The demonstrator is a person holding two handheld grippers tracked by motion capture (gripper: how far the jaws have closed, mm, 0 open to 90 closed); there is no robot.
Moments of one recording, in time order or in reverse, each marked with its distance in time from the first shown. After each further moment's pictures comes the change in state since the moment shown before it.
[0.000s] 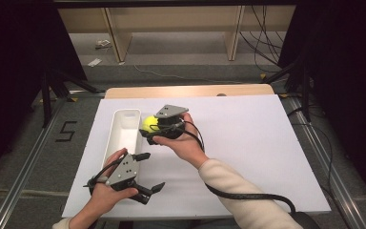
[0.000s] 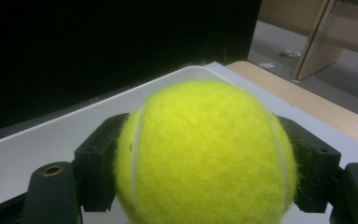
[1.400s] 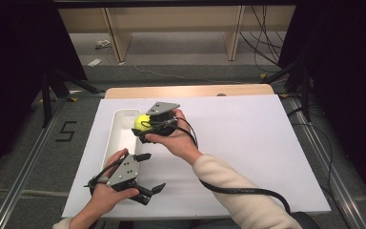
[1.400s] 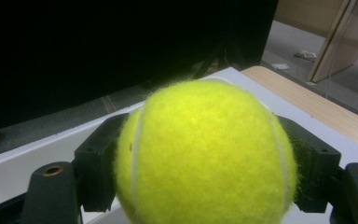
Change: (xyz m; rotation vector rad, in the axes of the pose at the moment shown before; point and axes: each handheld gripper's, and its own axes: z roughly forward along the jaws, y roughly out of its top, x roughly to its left) left arm -0.002 0.000 0.001 0.007 -0.008 0.007; right arm 0.008 0.016 0.013 0.015 0.051 -0.013
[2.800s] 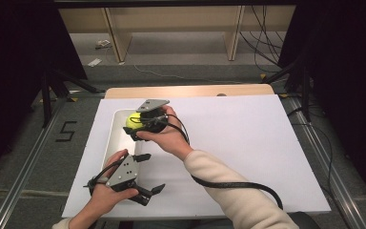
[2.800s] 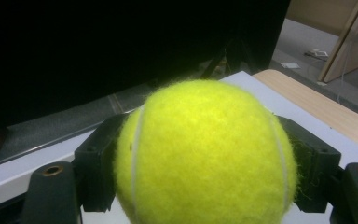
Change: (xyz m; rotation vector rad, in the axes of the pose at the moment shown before) left arm 0.000 0.000 -0.002 0.001 -0.002 0.008; right arm 0.006 0.014 0.021 0.019 0.029 -0.002
